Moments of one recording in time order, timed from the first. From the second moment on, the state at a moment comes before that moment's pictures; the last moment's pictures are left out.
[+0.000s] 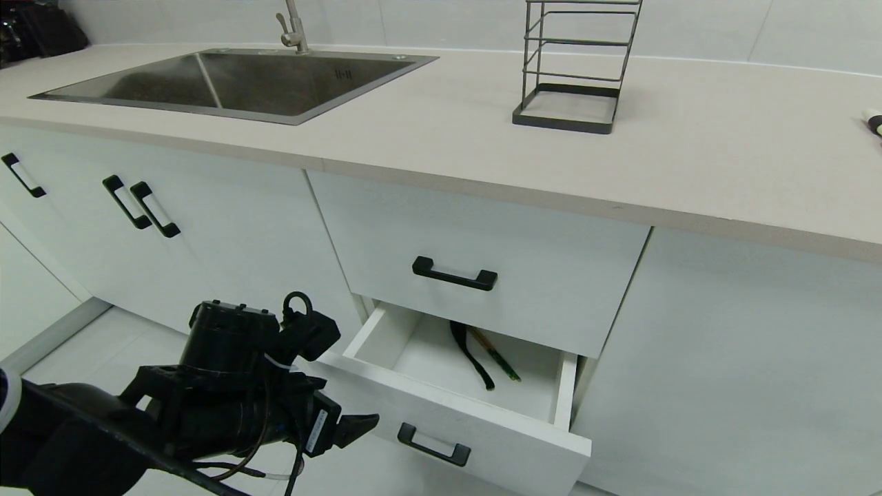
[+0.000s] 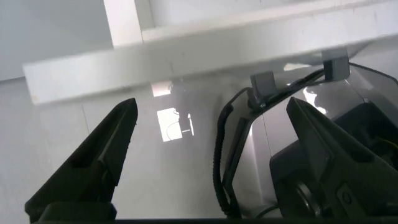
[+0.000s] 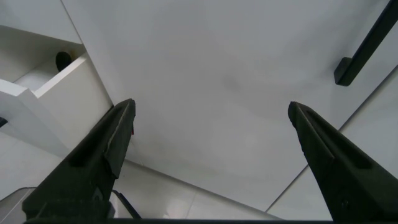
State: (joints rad) left arm -0.34 1.71 -0.55 -0.39 -0.14 0.13; right arm 0.00 0.00 0.00 0.00 0.03 -0.01
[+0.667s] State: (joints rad) left arm -0.34 1.78 -0.62 -0.50 -0.16 0.13; right arm 0.00 0.00 0.00 0.00 0.03 -0.01
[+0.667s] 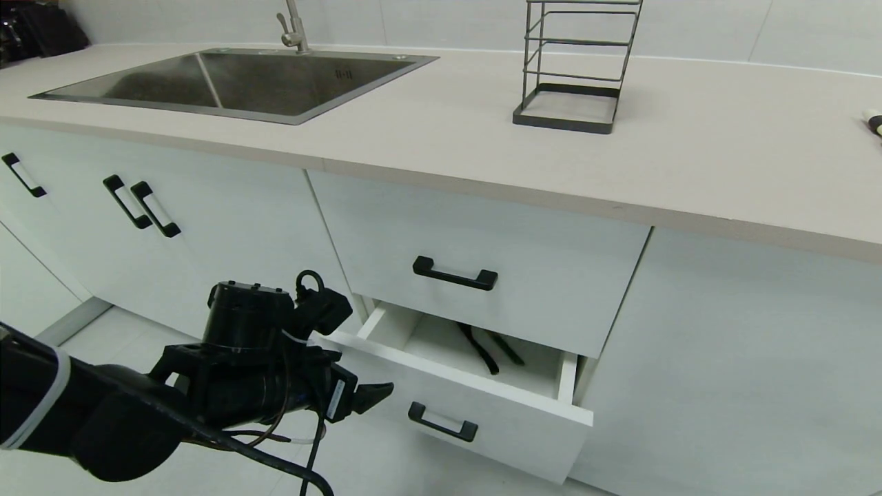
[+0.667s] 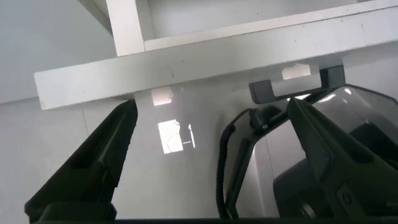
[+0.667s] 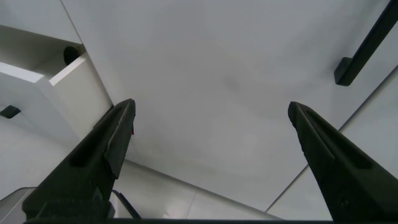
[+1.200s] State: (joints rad) left arm -0.34 1.86 -0.64 -0.61 -0.17 0.13; right arm 0.00 0.00 0.00 0.00 0.03 -0.01
